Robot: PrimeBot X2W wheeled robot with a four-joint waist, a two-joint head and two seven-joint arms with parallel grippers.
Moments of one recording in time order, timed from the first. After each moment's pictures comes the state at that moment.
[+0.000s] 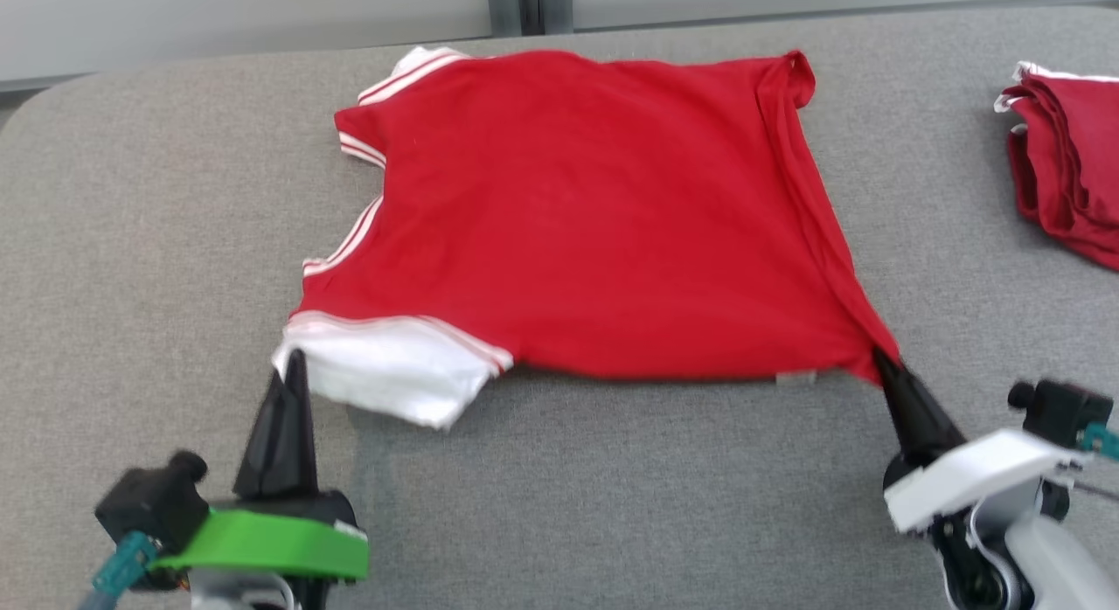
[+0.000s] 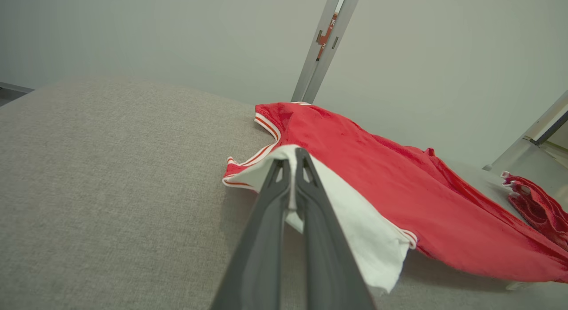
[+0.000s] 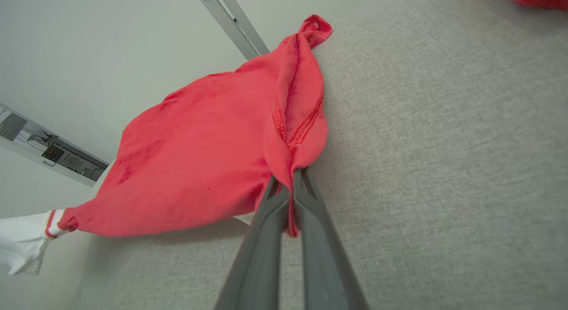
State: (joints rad) left arm -0.06 0.29 -0.32 -0.05 -0.68 0.14 -0.26; right arm -0.16 -0.34 0.26 0.28 0.88 0.13 -0.18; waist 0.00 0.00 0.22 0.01
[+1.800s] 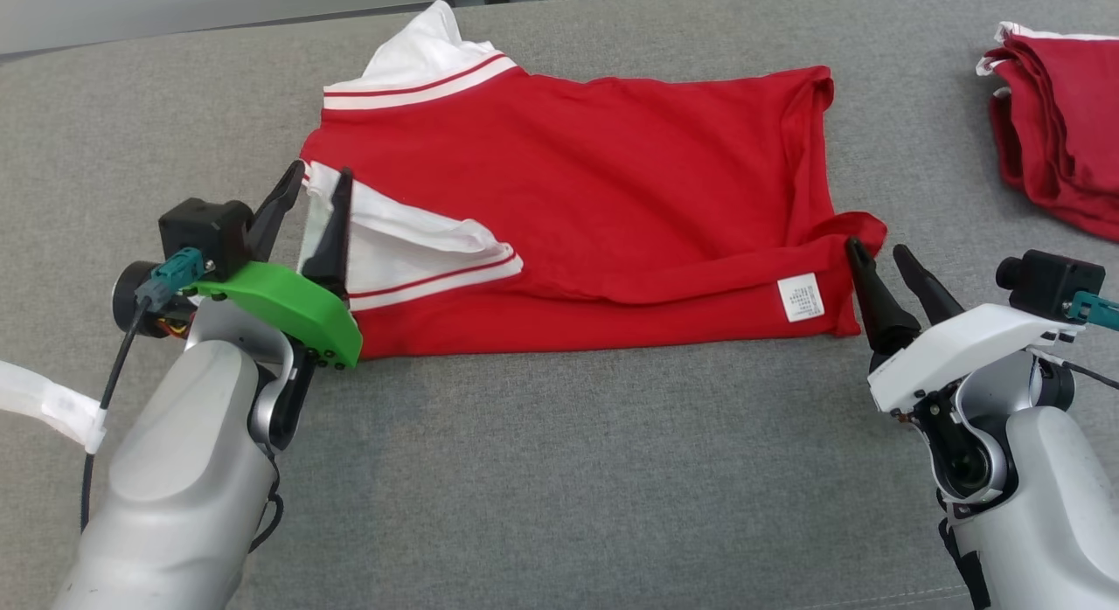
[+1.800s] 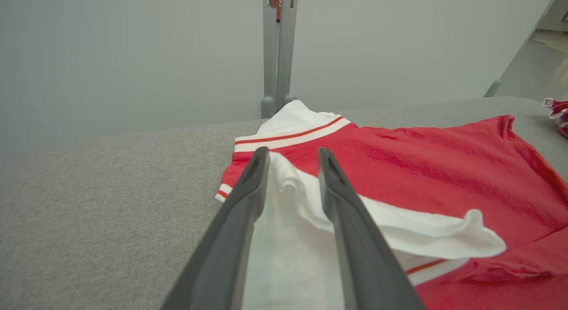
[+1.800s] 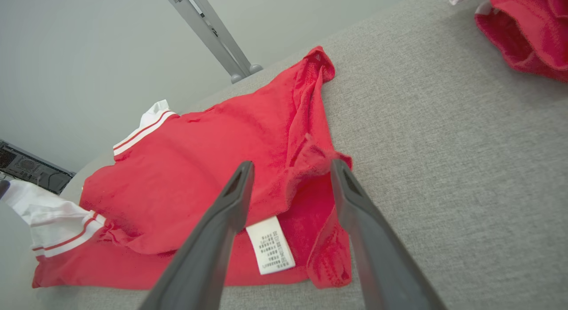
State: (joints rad) left arm -0.68 0.27 -0.48 0.63 -0.57 -0.08 -0.21; right arm -0.32 -0.11 -0.04 0.23 0.56 0.13 0.16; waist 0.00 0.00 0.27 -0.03
